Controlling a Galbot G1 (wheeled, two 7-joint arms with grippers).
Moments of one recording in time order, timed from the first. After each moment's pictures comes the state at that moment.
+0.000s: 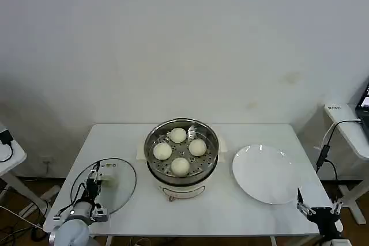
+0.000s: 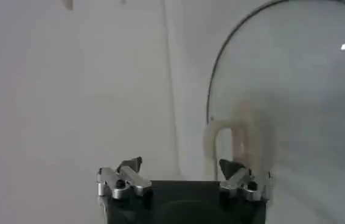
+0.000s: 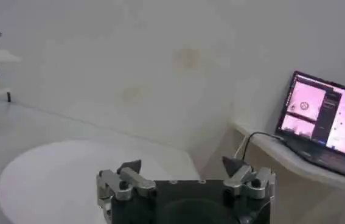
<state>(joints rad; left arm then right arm) 1.26 -1.10 -0.48 -1.50 1.20 0.12 -0.04 -1.64 1.45 1.00 1.88 0.00 0.14 -0.19</state>
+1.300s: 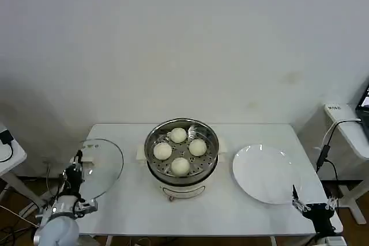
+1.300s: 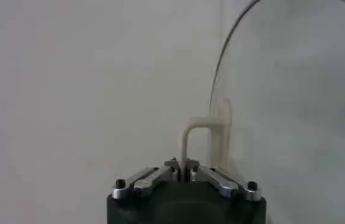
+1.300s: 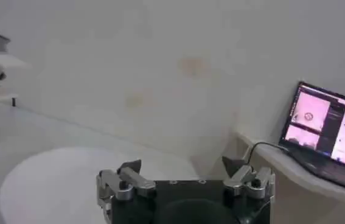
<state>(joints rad) 1.35 -1.08 -0.59 -1.76 1.08 0.23 -0.12 -1.62 1.45 0.97 1.88 -0.03 0.17 -0.19</state>
